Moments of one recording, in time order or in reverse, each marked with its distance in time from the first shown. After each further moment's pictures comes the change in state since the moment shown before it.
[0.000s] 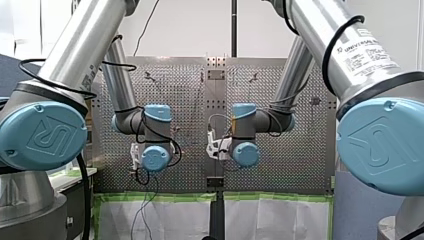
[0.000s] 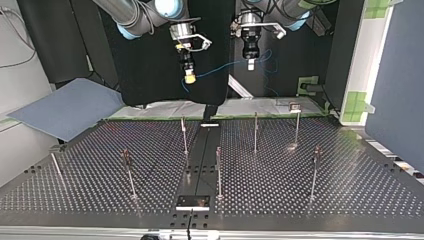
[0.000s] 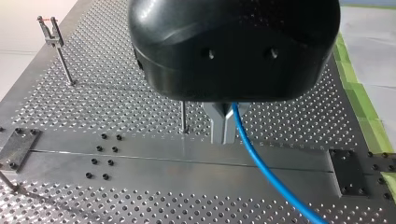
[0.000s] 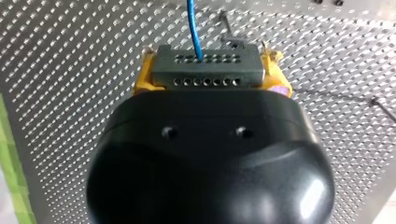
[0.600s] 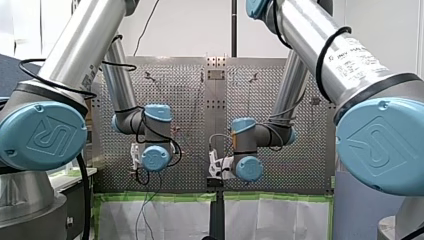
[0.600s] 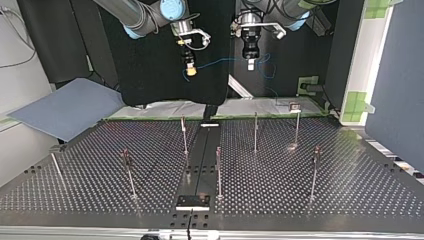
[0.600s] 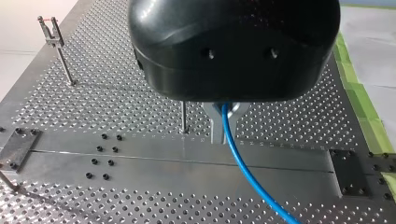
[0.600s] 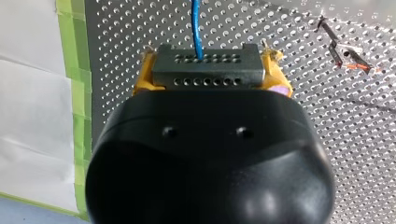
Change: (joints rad) left arm 0.000 0.000 0.000 0.000 0.000 0.000; right arm -0.002 0.105 0.002 0.059 0.001 -0.001
